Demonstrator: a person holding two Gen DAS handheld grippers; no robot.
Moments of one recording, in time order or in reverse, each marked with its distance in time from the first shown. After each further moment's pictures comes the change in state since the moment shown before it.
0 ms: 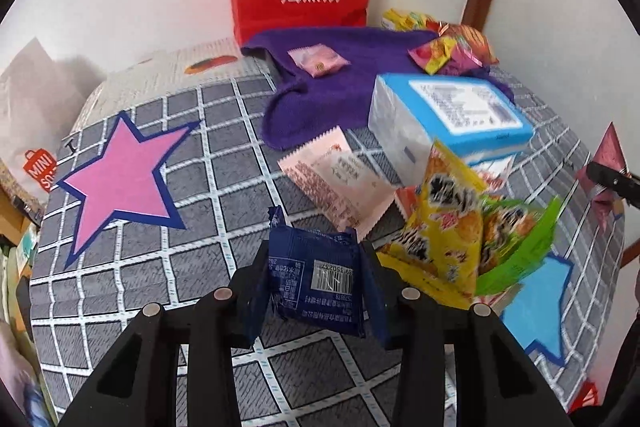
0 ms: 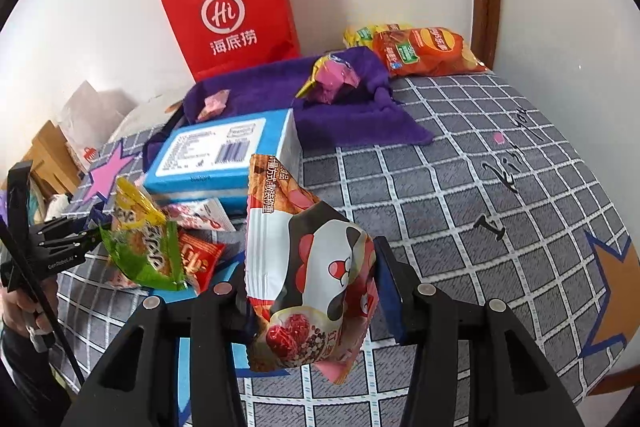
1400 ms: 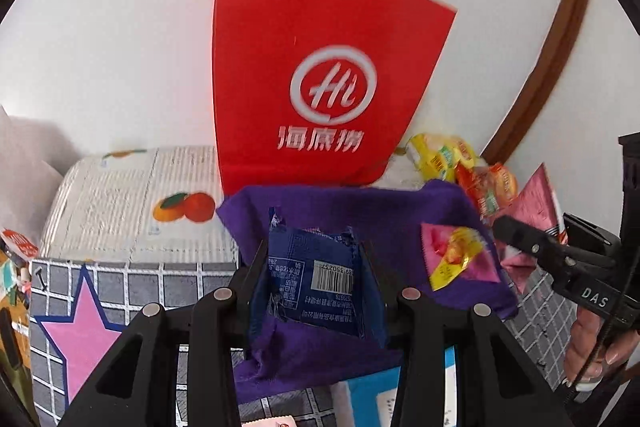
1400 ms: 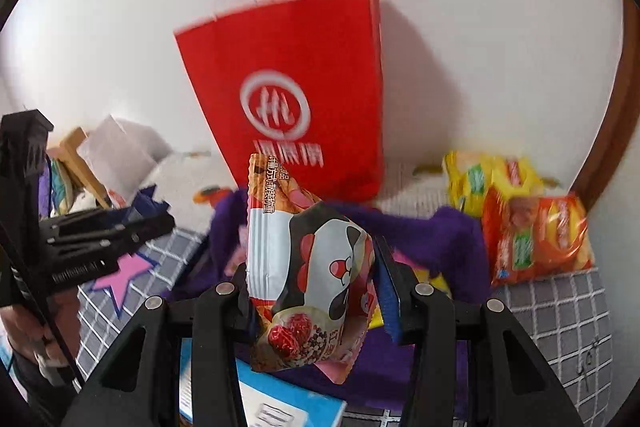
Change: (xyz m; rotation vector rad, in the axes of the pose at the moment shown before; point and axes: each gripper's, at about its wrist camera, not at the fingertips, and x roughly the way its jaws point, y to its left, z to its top) left arm 0.046 -0.002 0.204 -0.201 -0.096 -0.015; right arm 0.111 0.058 0.224 -0.237 -0.005 0.192
